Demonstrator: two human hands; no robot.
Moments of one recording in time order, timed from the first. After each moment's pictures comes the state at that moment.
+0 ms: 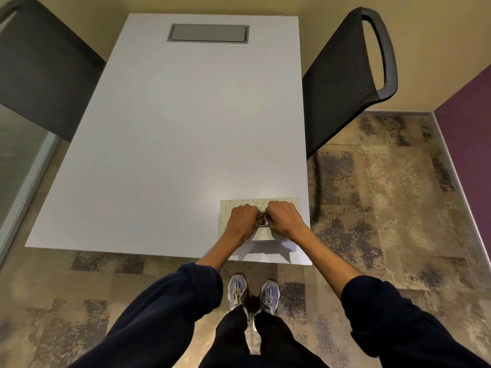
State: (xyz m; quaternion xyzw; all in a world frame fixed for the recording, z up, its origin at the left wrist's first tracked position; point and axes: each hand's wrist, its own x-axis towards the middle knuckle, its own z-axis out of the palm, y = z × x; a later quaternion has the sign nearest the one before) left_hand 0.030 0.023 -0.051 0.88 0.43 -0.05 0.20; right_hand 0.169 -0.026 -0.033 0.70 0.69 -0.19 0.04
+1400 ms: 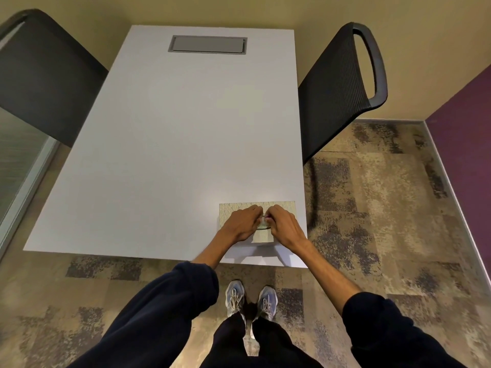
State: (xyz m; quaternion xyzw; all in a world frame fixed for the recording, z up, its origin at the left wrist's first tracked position) left_hand 0.023 0.027 -0.034 0.89 0.35 -0.07 0.30; right_hand 0.167 -0.058 -0.030 0.73 0.60 -0.26 -0.19
